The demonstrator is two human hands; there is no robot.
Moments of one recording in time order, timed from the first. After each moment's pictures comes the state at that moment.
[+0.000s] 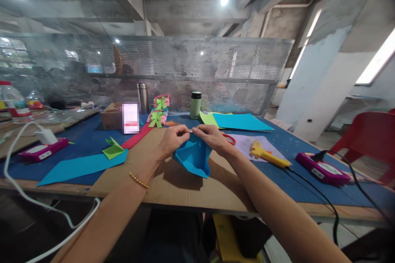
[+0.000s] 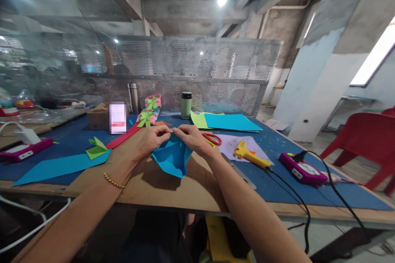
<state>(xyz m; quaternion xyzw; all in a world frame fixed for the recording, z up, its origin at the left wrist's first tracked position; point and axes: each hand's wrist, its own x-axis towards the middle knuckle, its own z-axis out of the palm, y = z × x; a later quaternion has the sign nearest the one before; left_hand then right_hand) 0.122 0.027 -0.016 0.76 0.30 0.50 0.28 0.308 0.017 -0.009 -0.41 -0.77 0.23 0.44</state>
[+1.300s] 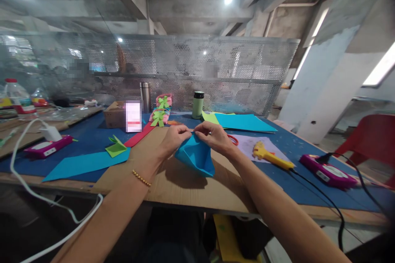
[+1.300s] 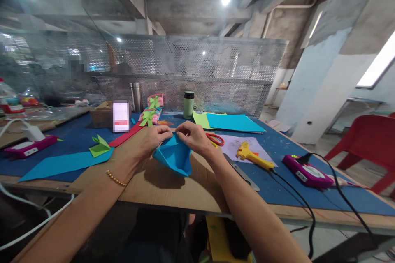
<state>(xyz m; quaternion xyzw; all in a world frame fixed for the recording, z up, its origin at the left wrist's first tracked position) 0.122 0.028 -0.018 0.69 0.33 0.49 0.41 0.310 0.017 -0.007 -0.38 -0.81 0.10 0.45</state>
